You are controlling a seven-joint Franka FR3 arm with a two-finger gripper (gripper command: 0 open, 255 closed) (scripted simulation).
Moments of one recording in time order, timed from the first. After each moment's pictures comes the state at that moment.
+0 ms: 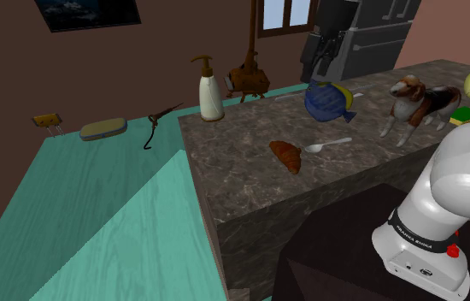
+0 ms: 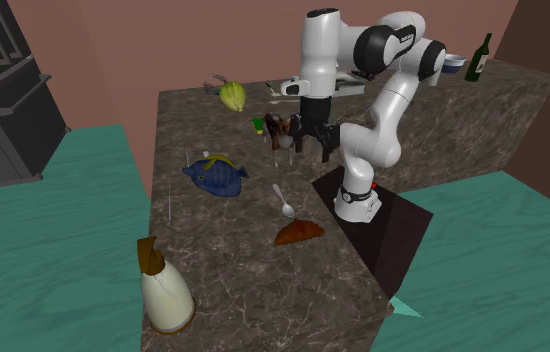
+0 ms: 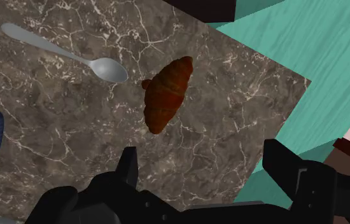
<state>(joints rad) 0.00 -0.76 0.01 -2.35 0.12 1.70 -0.02</state>
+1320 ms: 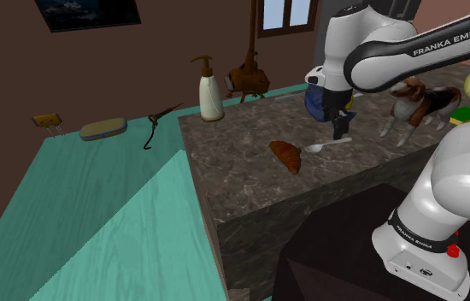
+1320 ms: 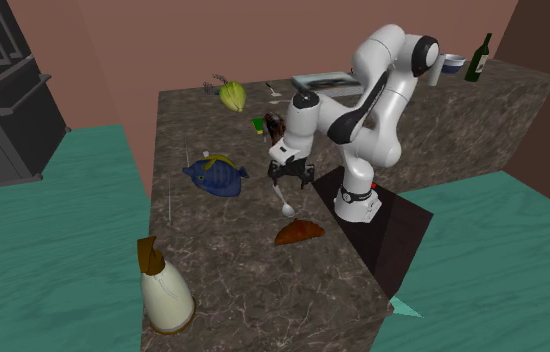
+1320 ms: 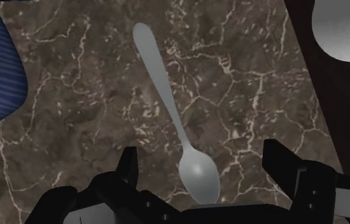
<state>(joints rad) 0.03 -0.72 -0.16 -2.79 -0.34 2.03 -0.73</state>
